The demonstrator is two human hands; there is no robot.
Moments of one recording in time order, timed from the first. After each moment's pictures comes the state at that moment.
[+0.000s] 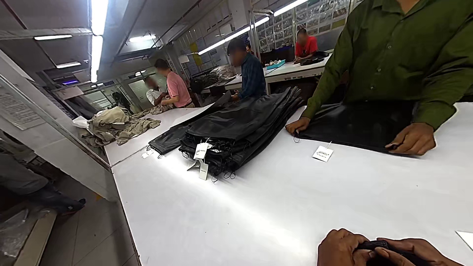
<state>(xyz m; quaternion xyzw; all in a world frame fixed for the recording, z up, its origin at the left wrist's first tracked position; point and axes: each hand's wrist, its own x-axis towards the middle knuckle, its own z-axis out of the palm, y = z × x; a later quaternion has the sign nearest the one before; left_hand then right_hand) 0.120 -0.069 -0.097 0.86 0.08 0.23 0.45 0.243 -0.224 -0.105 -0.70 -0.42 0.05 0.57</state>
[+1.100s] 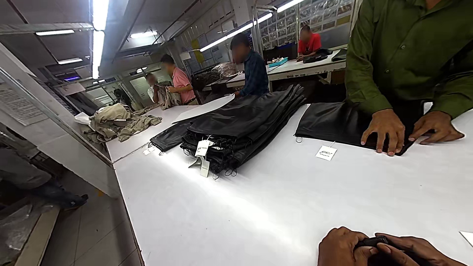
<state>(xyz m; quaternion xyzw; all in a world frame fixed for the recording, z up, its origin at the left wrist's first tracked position) 0.121 -0.068 -0.098 0.86 0.10 0.22 0.46 0.243 -0.221 -0.105 -0.70 -0.43 0.05 0.57</state>
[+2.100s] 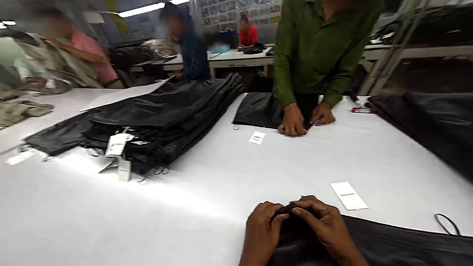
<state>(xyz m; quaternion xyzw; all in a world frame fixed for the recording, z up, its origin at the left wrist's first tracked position) 0.120 -0.070 -0.105 0.84 0.07 0.31 0.44 0.234 -0.223 -0.099 -0.65 -0.37 0.06 0.67</state>
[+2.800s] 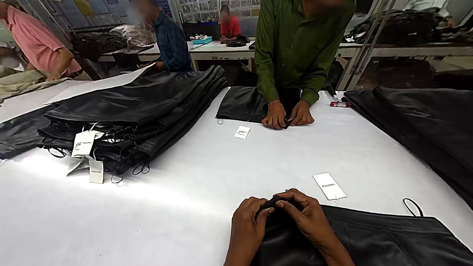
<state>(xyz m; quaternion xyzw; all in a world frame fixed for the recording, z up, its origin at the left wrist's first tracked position) 0.119 -0.066 -0.107 0.85 0.08 0.29 0.43 0.232 -0.221 -0.097 -0.67 -0.36 0.09 0.65</state>
